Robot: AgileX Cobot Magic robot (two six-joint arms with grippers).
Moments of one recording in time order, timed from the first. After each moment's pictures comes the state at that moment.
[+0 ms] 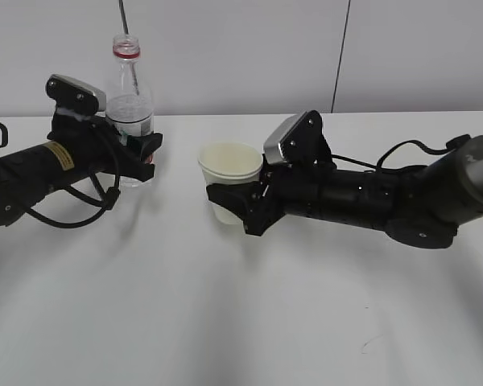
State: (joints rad) left arm -0.17 2.10 -0.99 0.50 -0.87 -0.14; right arm 0.30 2.09 -0.98 -0.81 -0.92 0.37
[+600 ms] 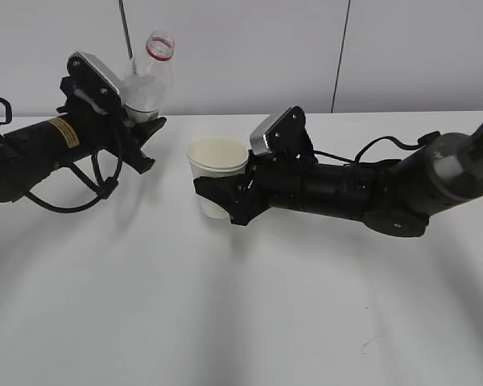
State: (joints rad) left arm -0.17 2.10 -1.11 0.56 -0.83 0.21; right arm 0.32 2.18 -1.12 -0.84 -0.91 0.46
